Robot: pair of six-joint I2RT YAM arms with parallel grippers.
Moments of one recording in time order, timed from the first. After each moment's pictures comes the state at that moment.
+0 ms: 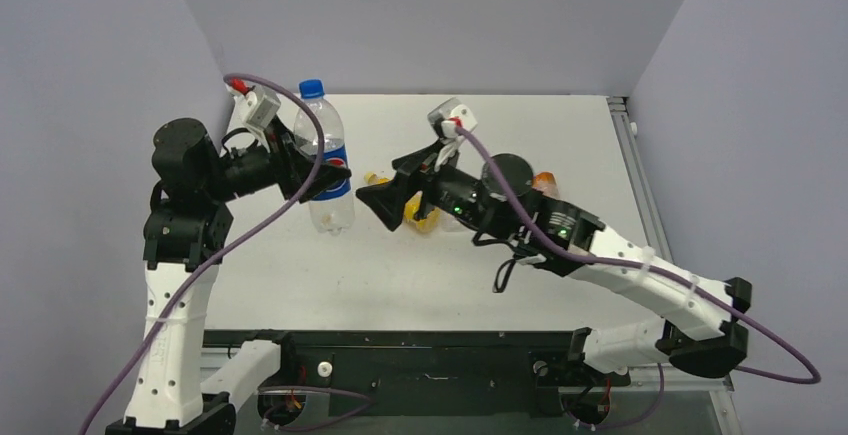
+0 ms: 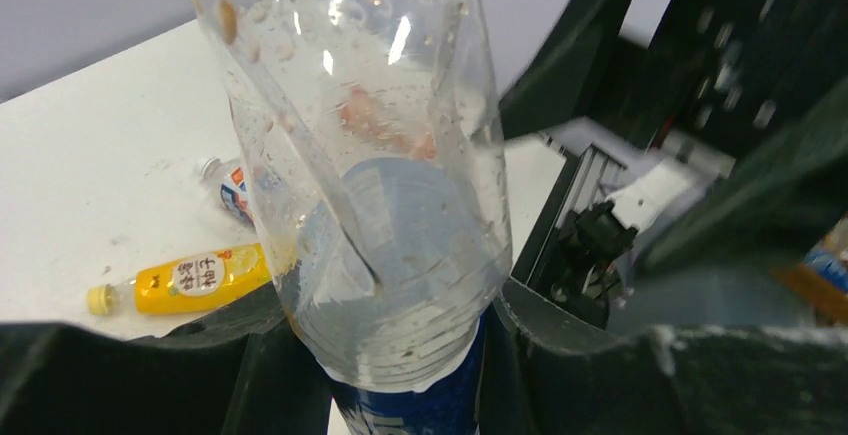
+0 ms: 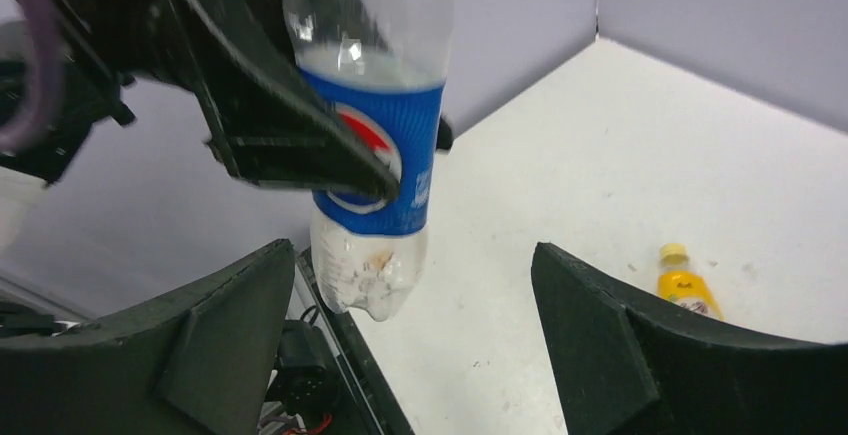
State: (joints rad) left arm -0.08 0.99 1.39 -0.47 0.98 -0.35; right arm 1.16 1.31 1.46 -0.16 0.15 0.35
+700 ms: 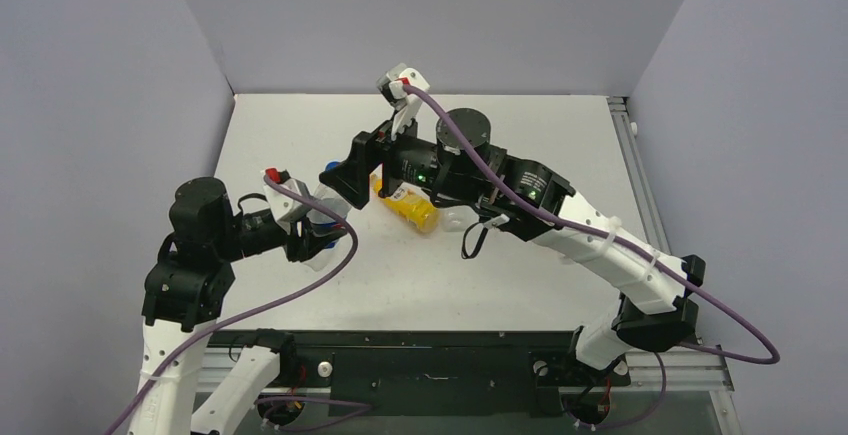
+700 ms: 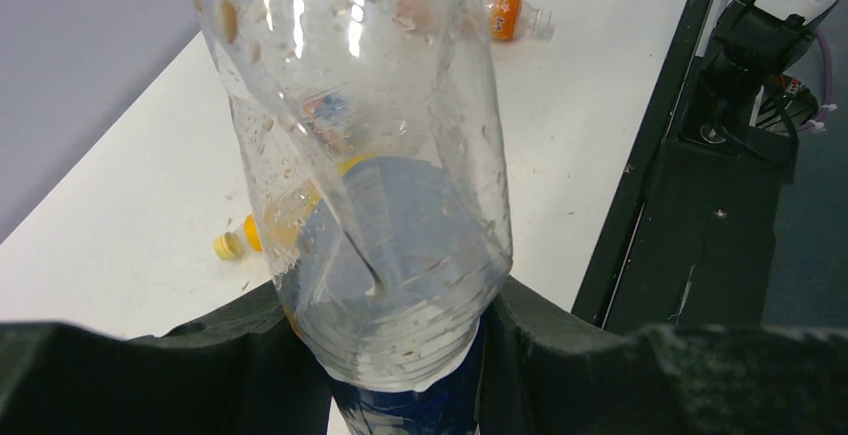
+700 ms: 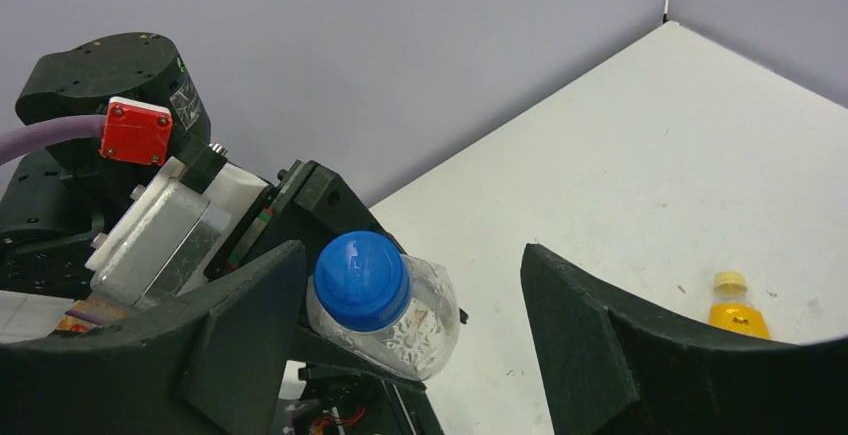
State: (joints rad) left arm -0.19 0.74 1.18 -0.79 0.86 0.34; right arm 1.13 1.53 1.93 -0.45 -0.02 0.33
